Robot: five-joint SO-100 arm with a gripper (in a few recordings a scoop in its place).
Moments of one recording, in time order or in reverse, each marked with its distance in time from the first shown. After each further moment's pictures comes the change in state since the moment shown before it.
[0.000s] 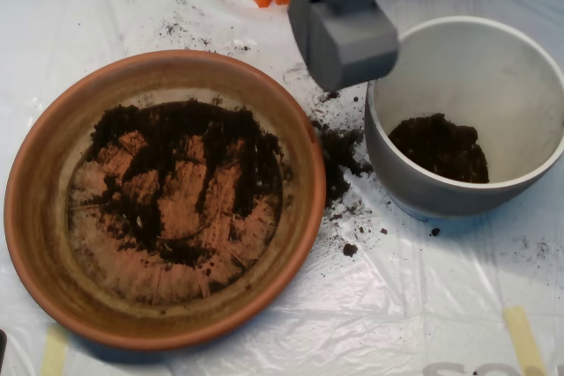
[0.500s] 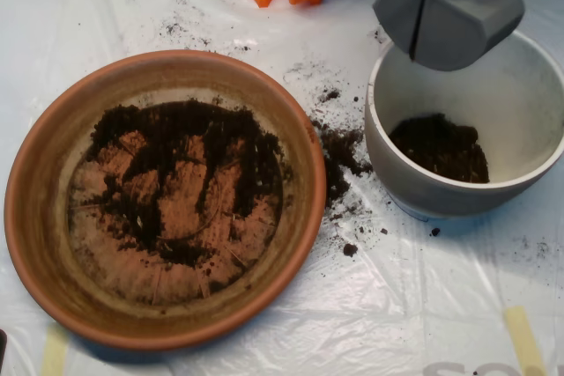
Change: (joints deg) arm -16.8 -3.4 -3.1 0.7 -2.2
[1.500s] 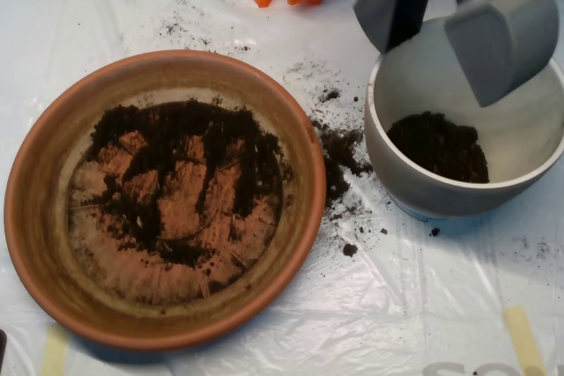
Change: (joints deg) arm 6.2 13.1 19.0 -8.8 3.3
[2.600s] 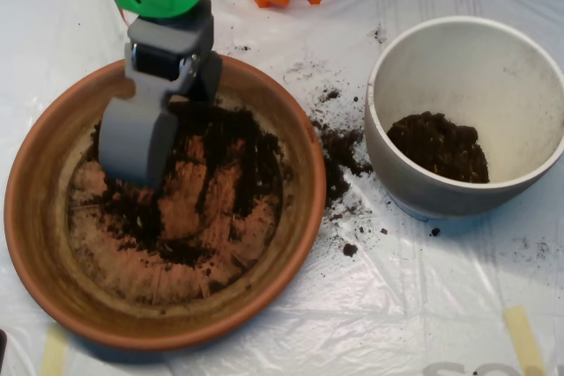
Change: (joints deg) arm 48.3 1.1 44.0 -30.4 2.5
